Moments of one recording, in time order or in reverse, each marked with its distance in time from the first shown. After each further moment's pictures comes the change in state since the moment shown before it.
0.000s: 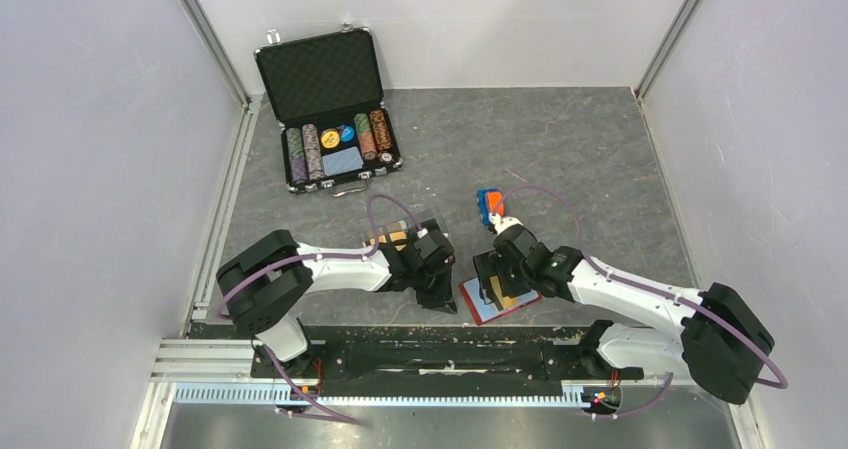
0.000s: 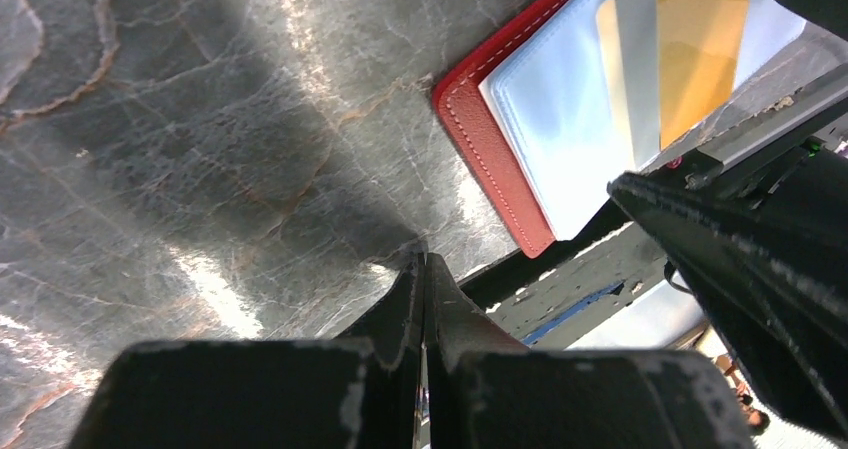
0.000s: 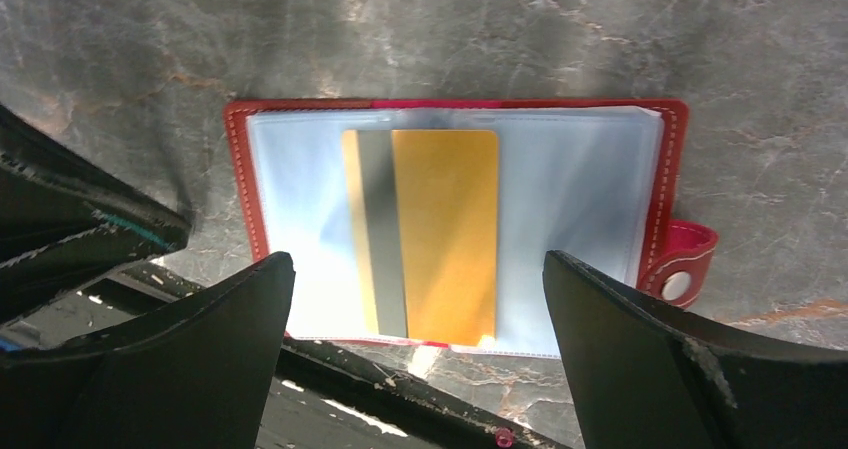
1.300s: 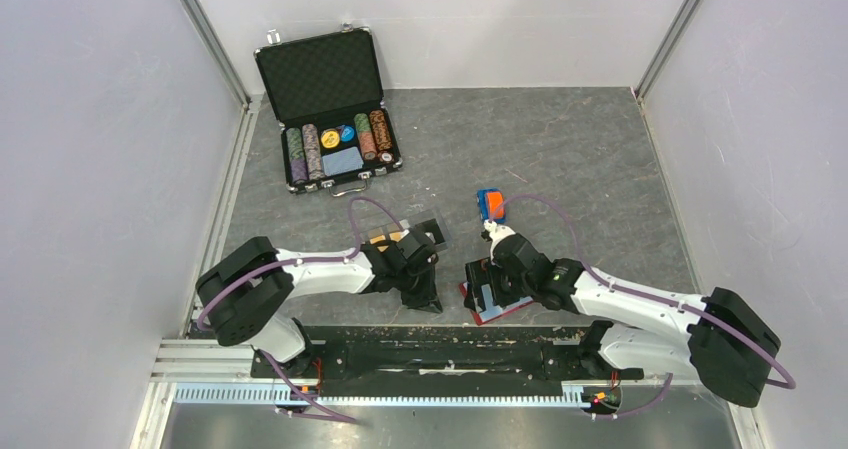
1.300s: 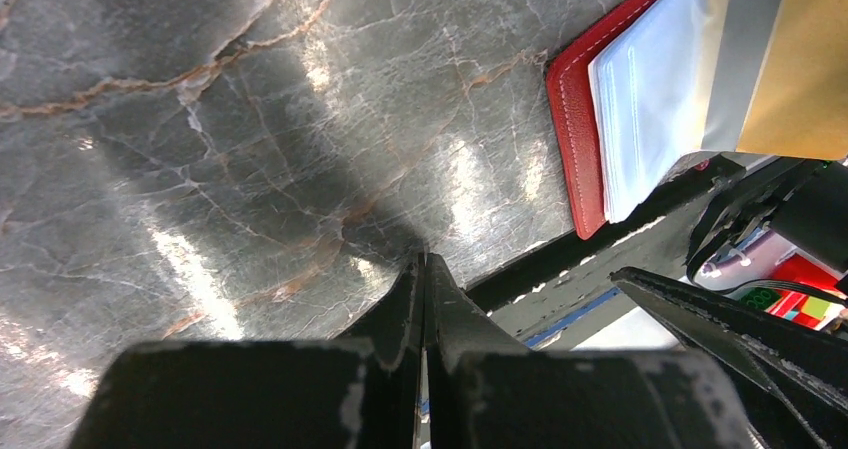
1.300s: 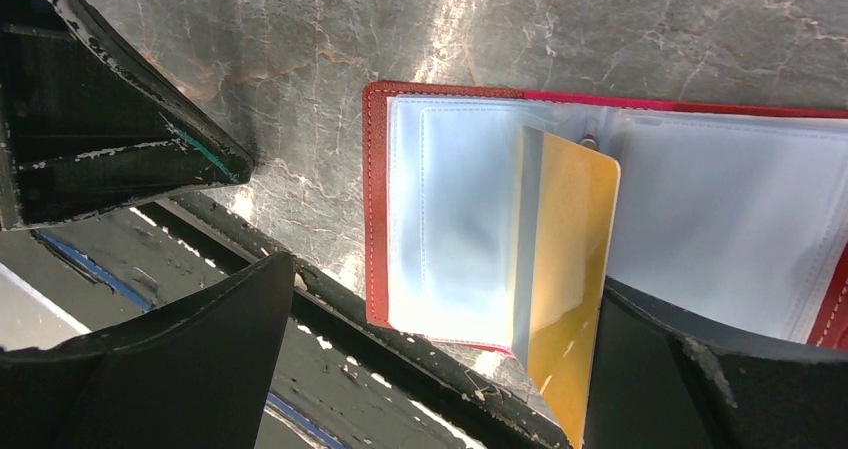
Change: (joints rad) left arm 0.063 -0.100 -0.095 -0.028 0.002 0.000; right arm 0.049 -0.047 -0.092 0.182 -0.127 0.089
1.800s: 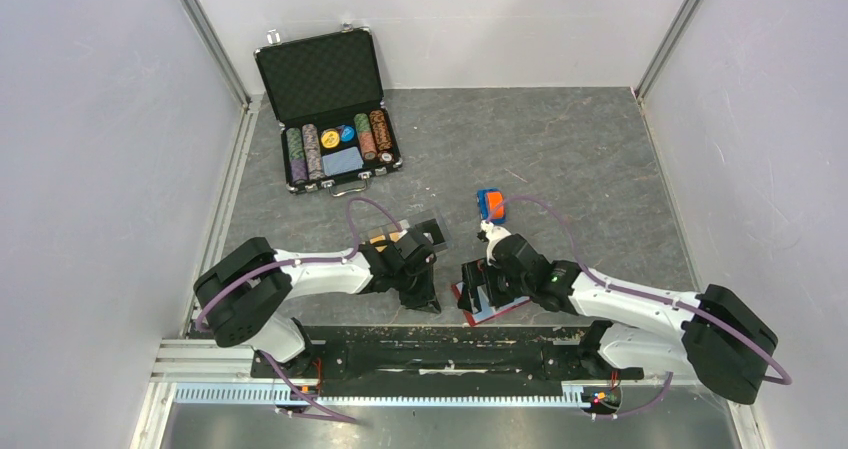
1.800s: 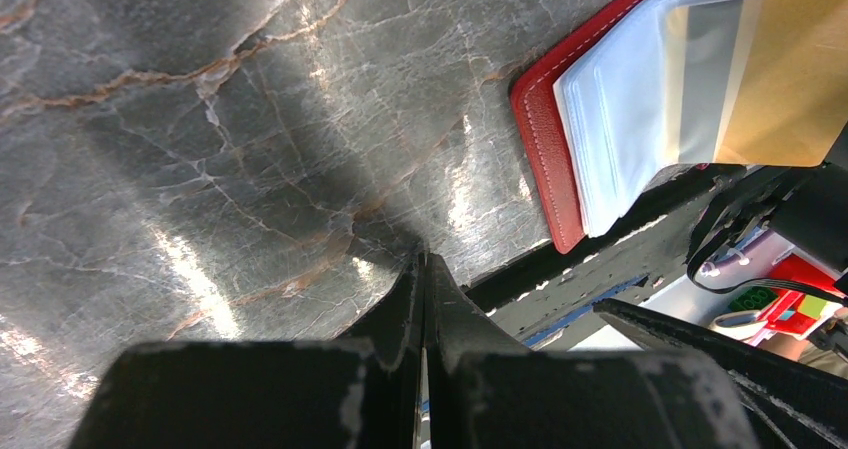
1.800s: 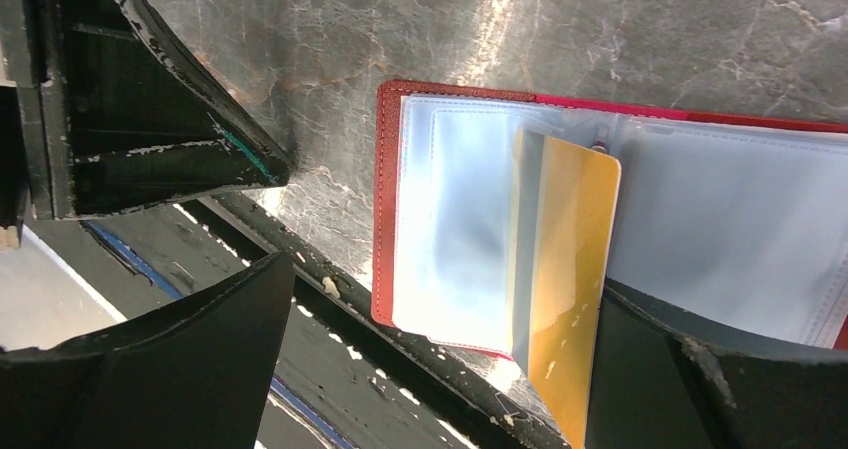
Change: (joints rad) left arm 0.005 -0.007 -0.010 0.002 0.002 0.000; right arm 0.000 0.021 -0.025 0.104 -0.069 0.011
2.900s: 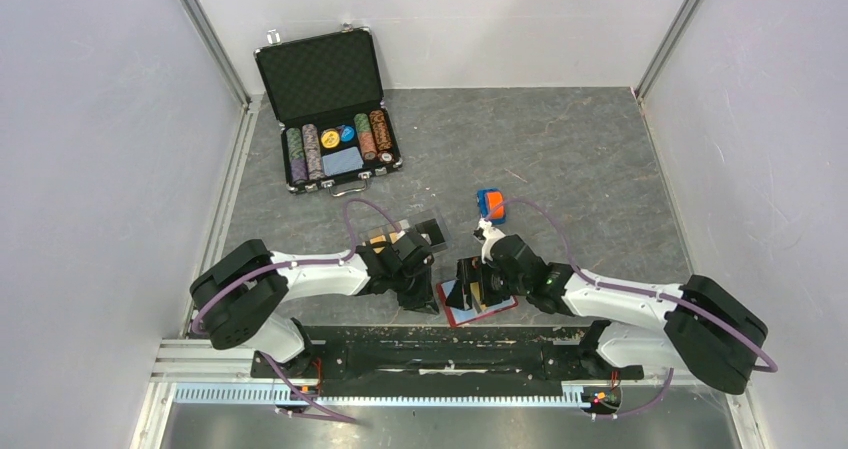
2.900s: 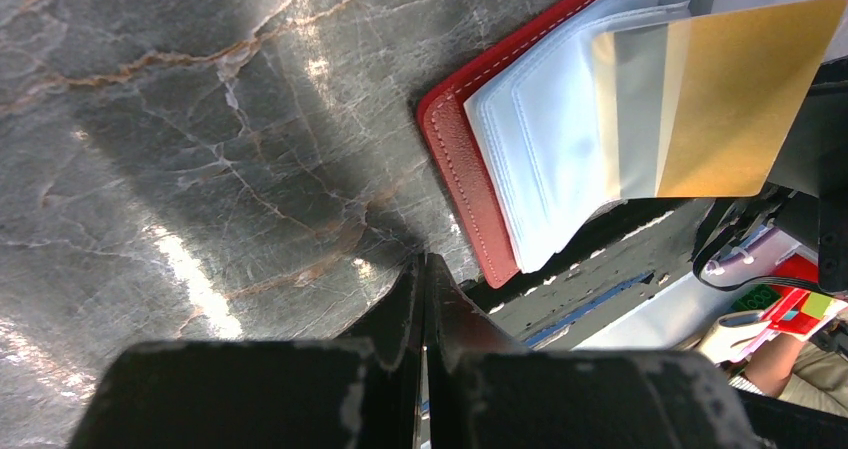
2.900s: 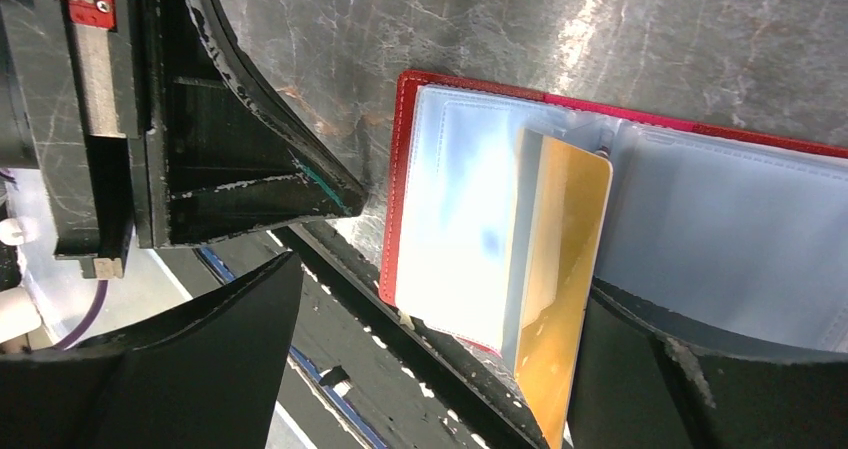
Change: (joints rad) left arm 0.000 -0.020 -0.019 0.000 -0.006 0.000; right arm 0.000 0.075 -0.043 0.223 -0.093 0.123
